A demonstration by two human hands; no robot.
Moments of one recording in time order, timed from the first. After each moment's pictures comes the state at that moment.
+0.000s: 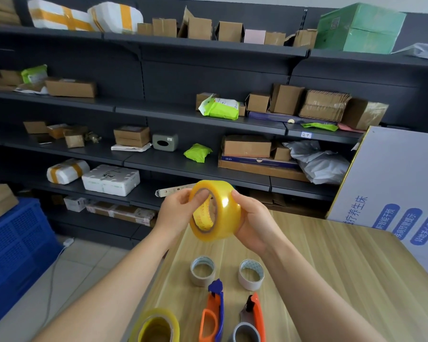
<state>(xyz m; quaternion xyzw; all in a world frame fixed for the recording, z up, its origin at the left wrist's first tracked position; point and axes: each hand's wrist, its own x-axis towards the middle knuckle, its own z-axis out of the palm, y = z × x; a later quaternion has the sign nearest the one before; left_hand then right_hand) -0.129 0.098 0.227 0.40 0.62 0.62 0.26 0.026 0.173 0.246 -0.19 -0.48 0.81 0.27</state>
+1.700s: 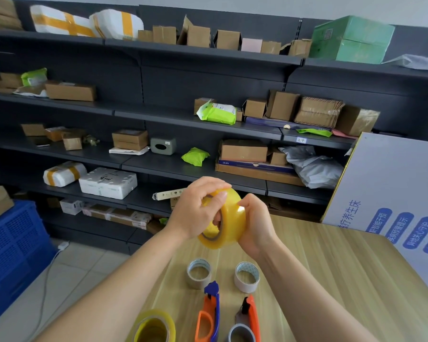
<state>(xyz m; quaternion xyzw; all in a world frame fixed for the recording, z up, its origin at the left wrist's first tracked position) -0.101 0.099 0.252 0.61 0.58 0.53 0.05 0.034 0.156 0.257 -0.25 -0.50 0.78 0.28</state>
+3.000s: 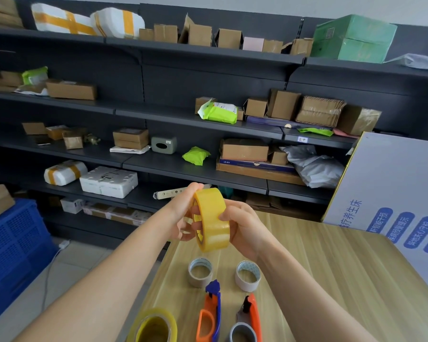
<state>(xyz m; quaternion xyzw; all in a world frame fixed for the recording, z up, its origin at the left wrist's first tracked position) -0.122 0.093 0.262 0.26 0.67 0.48 0.51 0.028 0.152 0.250 -0.17 -0.63 0.72 0.23</state>
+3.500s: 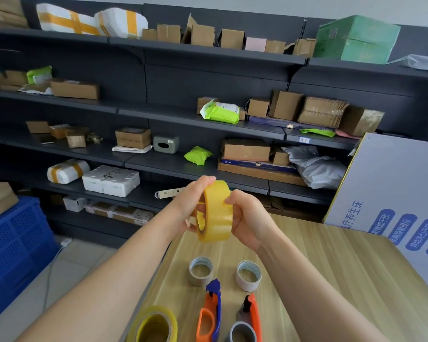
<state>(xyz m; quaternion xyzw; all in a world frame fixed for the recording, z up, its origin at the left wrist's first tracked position) -0.110 0.095 0.271 0.31 0.65 0.52 0.46 0.023 0.155 0.266 -0.24 -0.56 0.75 0.25</state>
